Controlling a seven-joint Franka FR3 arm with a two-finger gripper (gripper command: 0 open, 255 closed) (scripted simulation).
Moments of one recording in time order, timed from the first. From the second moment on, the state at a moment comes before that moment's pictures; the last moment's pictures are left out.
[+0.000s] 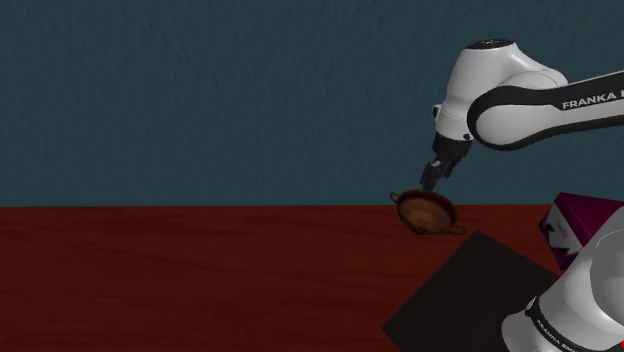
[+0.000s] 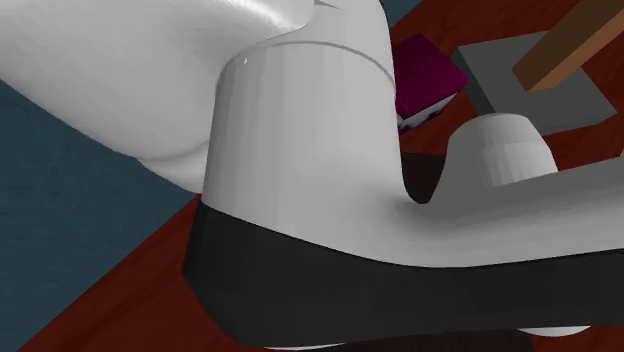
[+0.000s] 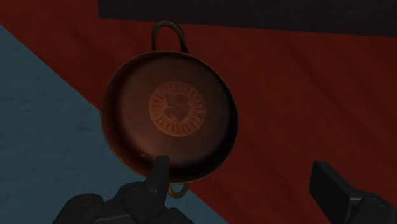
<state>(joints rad) 0.05 -0.68 -0.09 -2.76 -0.16 2.13 0.01</state>
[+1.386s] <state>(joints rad) 0.01 -0.11 -0.09 -2.85 -0.29 2.82 0.08</state>
